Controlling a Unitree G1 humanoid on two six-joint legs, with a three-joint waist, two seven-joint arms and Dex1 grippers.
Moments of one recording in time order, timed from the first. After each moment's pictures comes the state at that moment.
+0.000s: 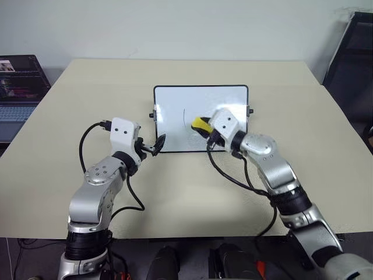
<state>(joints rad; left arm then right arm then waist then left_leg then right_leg) -0.30 0.40 0.12 -0.36 -0.27 0.69 -0.30 -0.72 -0.24 0.29 0.09 -0.08 0.24 0.59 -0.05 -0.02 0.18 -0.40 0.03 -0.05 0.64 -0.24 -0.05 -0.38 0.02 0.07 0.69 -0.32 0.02</state>
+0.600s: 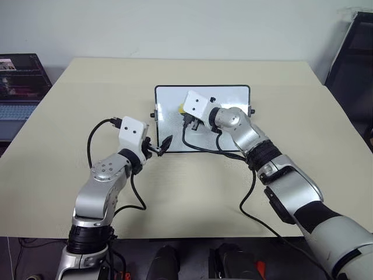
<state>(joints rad) -0.32 0.43 0.05 -0.30 -0.23 0.61 -0.36 -1.19 -0.12 0.38 0.94 -0.26 -0.08 0.51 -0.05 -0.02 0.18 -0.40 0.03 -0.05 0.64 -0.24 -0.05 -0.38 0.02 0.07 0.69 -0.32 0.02</state>
